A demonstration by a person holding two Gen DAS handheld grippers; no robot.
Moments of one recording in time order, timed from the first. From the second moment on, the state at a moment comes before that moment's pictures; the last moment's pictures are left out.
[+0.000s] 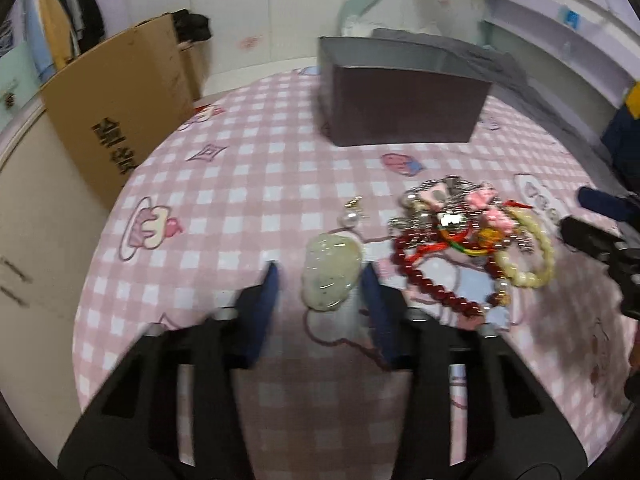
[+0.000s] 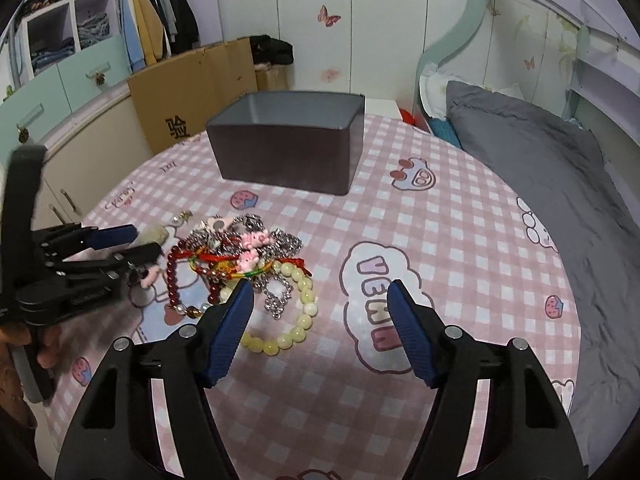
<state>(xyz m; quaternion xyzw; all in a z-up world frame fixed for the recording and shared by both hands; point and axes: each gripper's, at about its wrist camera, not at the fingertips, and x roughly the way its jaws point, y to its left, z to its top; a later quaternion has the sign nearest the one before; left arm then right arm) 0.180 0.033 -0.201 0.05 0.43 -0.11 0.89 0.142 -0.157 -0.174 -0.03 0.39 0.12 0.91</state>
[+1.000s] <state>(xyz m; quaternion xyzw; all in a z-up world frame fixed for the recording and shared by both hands) 0.155 0.033 -0.126 -0.03 0.37 -0.23 0.90 0.120 -0.158 -0.114 -0.06 0.35 0.12 0.93</state>
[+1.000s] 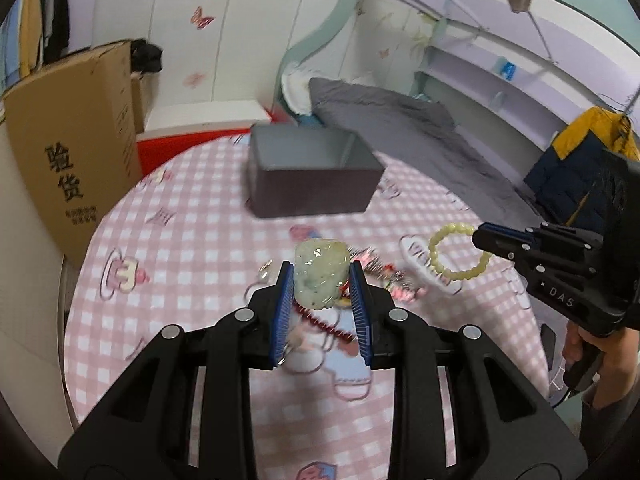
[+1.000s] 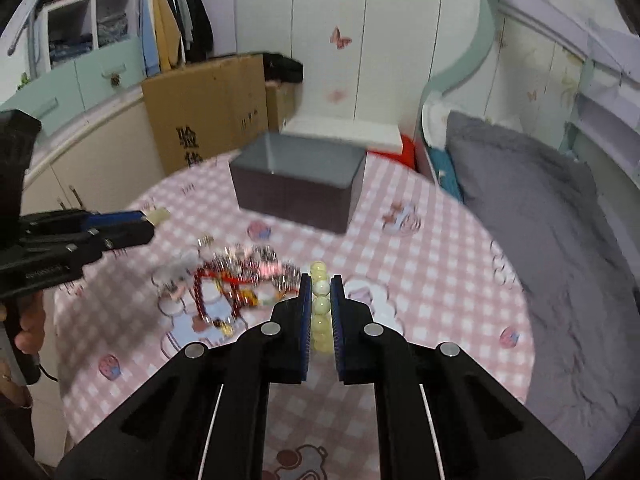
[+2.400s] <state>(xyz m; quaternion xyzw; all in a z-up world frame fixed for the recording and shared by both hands) 0.348 -0.041 -0.156 0.05 0.45 -0.23 0.86 0.297 -0.146 -0.146 0.02 0.38 0.18 0.91</state>
